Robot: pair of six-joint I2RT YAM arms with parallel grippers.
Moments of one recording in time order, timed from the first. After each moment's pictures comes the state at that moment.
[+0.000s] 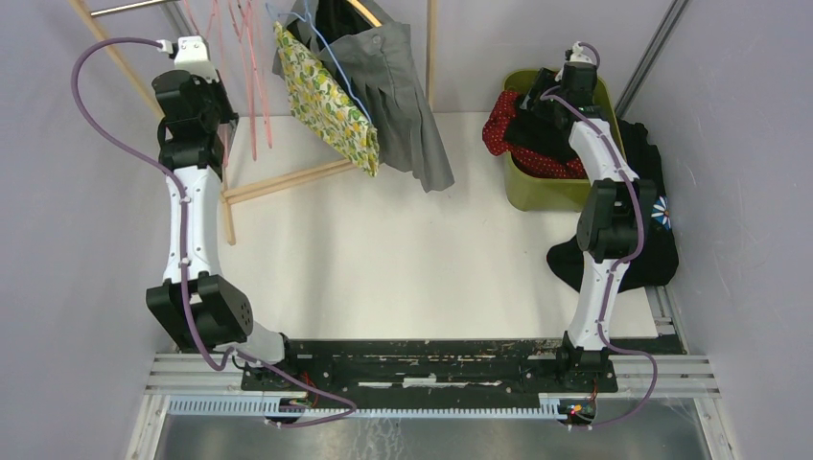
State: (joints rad) left arm 0.22 1.51 1.61 -0.25 0.04 0.06; right arm -0.01 2.18 1.98 -0.25 -0.08 0.38
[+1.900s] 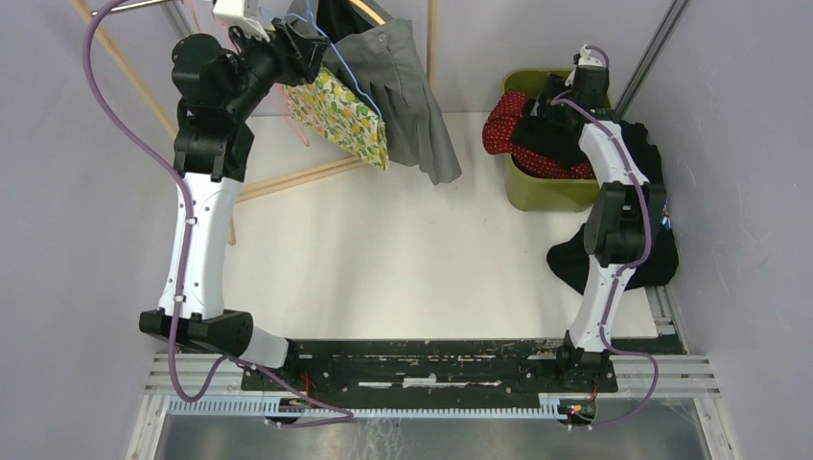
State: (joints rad) left arm -0.14 1.46 1.96 -0.32 0.31 -0.21; right arm -0.05 2.13 1.91 -0.28 -0.05 0.27
